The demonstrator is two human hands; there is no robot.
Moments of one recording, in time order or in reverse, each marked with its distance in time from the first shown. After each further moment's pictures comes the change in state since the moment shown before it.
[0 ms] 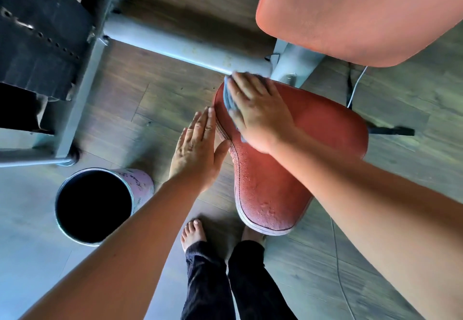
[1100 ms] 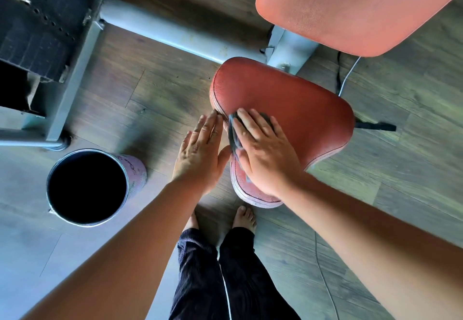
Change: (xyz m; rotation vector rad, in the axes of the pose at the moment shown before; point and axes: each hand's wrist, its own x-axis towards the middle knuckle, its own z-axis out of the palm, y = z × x) left_hand -0.055 0.019 0.000 -0.054 -0.103 0.013; right_hand -0.117 -0.030 0.005 0.005 -0.049 -0.007
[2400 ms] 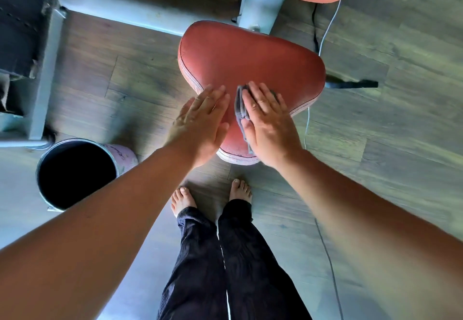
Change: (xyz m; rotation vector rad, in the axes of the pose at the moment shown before) left_hand -0.015 0.044 -0.021 0.144 -0.093 0.284; right_hand -0.060 0.026 0.019 0.085 0.116 0.221
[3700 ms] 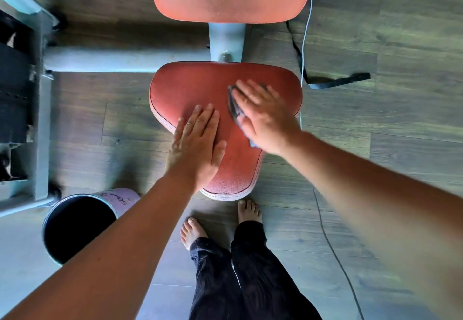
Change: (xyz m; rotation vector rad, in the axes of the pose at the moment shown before) left_hand 0.053 0.019 0.011 0.120 0.052 0.028; right_hand 0.061 0.071 -0.005 -0.019 0.015 -0.018
